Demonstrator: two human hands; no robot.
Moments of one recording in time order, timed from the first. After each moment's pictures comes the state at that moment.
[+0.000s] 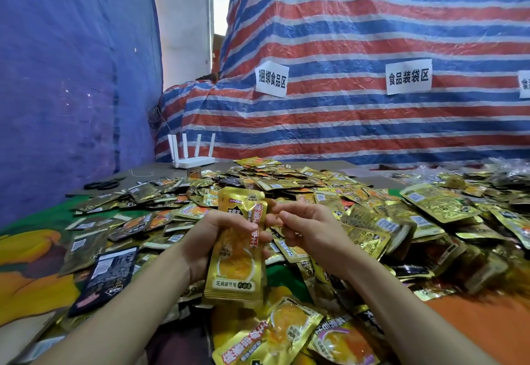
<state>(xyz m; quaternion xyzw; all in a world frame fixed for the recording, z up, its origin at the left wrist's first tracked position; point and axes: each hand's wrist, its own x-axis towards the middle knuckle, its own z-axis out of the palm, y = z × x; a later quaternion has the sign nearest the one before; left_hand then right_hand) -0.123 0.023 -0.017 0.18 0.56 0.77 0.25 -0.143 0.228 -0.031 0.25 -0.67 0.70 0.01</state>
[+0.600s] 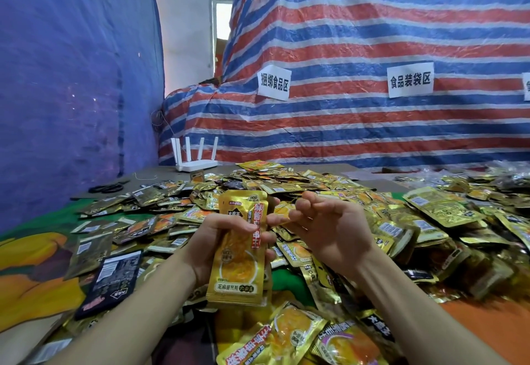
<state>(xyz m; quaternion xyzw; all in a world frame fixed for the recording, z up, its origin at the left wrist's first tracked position) -0.123 0.023 -0.017 0.27 0.47 0.78 0.32 -0.132 0.238 -0.013 0.25 -0.40 0.87 -0.13</state>
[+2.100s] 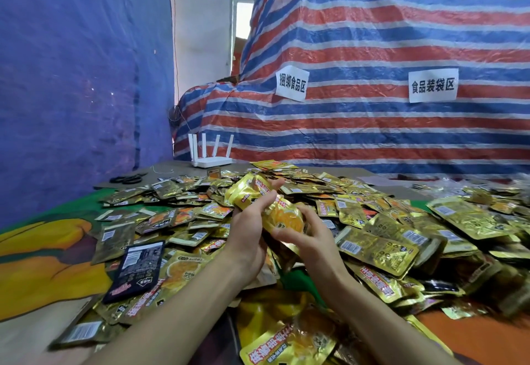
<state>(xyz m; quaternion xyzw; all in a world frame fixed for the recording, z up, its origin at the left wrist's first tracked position) -0.125 0.059 -0.018 0.10 0.48 0.87 -0.06 -0.116 0.181 -0.043 0.21 -0.67 0.71 0.09</state>
